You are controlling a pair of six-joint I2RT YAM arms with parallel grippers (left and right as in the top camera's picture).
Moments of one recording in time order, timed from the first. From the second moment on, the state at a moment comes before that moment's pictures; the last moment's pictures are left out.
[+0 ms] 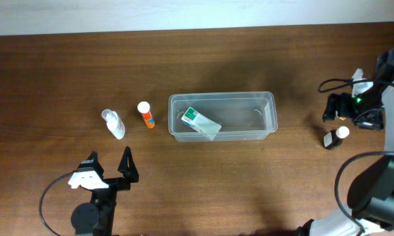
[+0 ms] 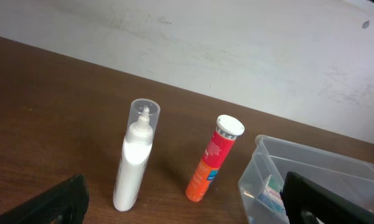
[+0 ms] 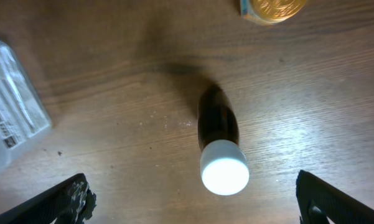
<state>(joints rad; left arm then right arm) 0.03 0.01 0.01 -0.07 0.07 -0.32 -0.43 1.81 1.59 -1.30 -0.08 -0.16</state>
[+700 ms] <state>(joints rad) 0.03 0.01 0.01 -0.07 0.07 -0.32 -0.43 1.90 1.47 -1.23 -0.05 -0.21</state>
